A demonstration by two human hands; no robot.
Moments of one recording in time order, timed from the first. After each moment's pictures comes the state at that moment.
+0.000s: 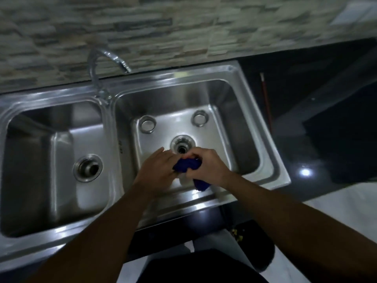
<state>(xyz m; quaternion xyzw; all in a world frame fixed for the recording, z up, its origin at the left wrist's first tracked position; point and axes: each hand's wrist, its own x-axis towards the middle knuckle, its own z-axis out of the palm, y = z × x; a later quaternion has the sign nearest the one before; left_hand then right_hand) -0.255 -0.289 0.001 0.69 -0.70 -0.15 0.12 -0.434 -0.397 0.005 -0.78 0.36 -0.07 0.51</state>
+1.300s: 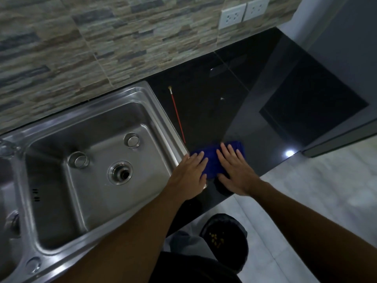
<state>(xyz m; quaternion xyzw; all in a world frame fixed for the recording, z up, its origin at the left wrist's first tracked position) -0.557 -0.451 0.015 0.59 -0.78 -0.20 -0.02 -0.770 -0.510 -0.002 -0.87 0.45 0.12 0.17</state>
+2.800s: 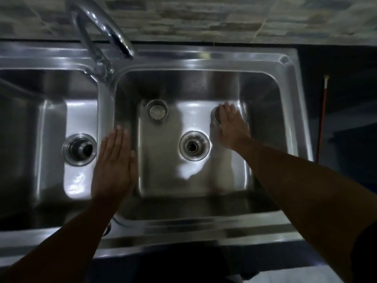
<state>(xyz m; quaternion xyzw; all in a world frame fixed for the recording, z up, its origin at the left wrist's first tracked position) -0.185 -0.268 -0.052 0.88 -0.45 -0.10 0.08 -0.371 -0.574 -0.136 -0.91 0.36 0.14 0.15</state>
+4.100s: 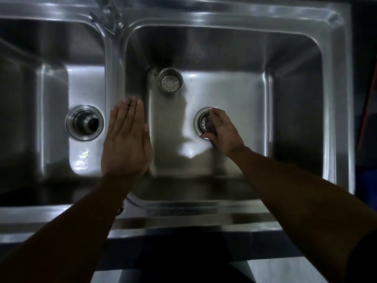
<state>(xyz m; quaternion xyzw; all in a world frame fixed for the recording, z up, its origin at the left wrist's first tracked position) -0.184 -0.268 -0.052 0.88 -0.46 -0.08 0.12 -0.371 -0.477 -0.190 -0.89 0.34 0.08 0.29</state>
